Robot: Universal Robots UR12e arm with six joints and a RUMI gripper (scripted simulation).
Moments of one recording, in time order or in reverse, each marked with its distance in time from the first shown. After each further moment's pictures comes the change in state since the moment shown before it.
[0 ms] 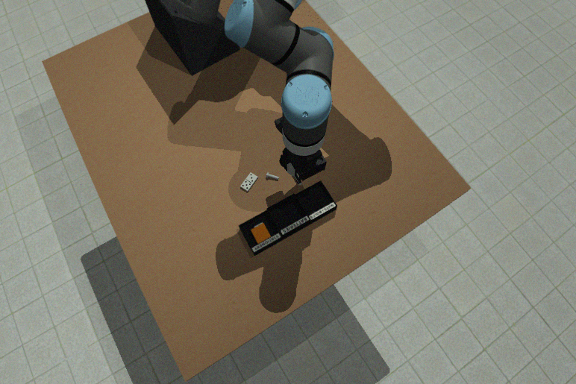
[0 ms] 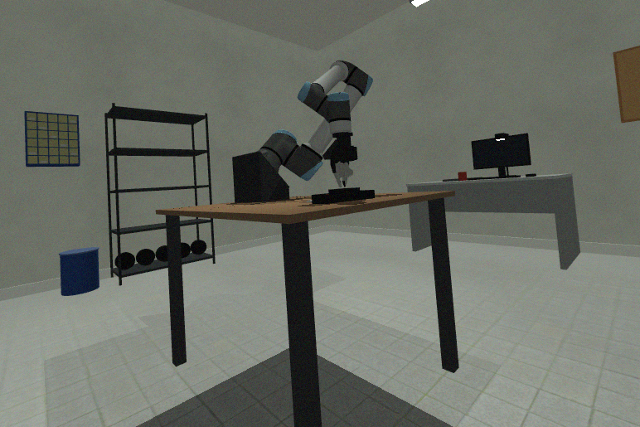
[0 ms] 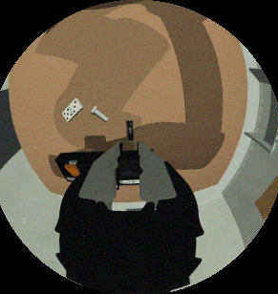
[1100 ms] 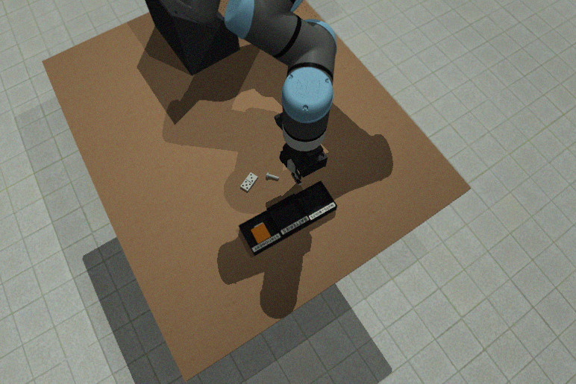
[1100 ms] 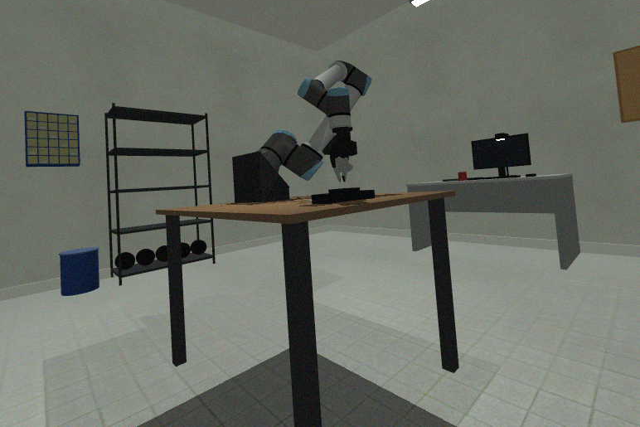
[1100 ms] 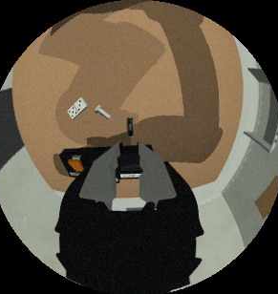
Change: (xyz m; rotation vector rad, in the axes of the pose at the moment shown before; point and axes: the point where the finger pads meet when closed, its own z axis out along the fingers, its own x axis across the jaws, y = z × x) arm 0.000 0.000 -0.021 0.000 0.000 0.000
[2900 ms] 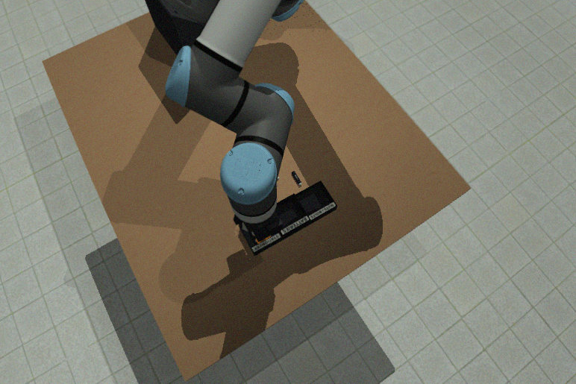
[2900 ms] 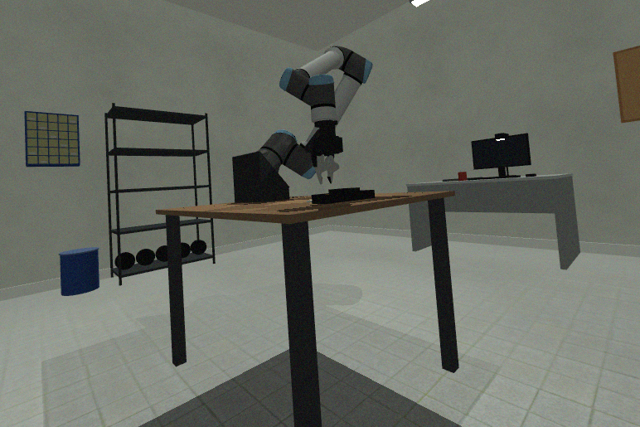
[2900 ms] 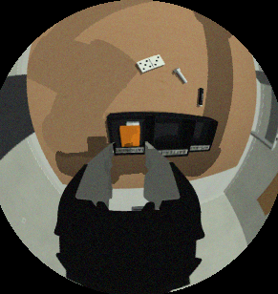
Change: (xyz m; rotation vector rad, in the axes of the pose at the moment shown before) arm -0.161 0.084 0.003 0.000 0.000 -0.016
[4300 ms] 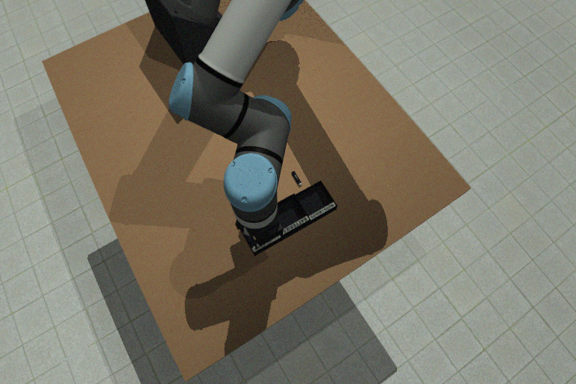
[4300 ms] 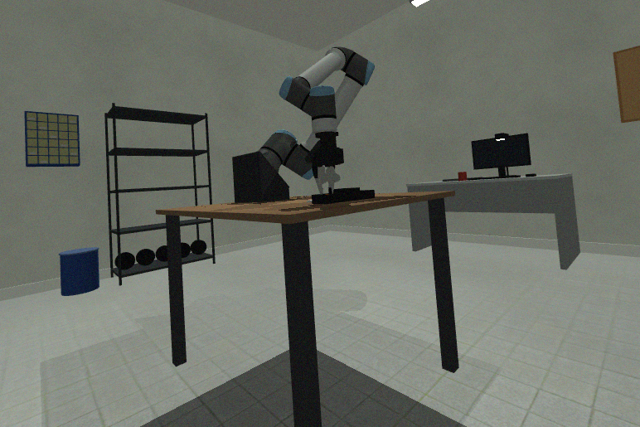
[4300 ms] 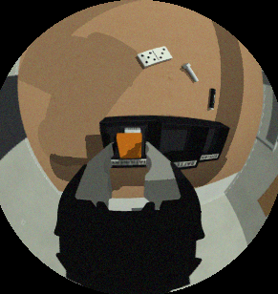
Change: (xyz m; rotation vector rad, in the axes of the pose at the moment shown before) arm 0.000 0.000 0.040 0.000 0.000 0.000
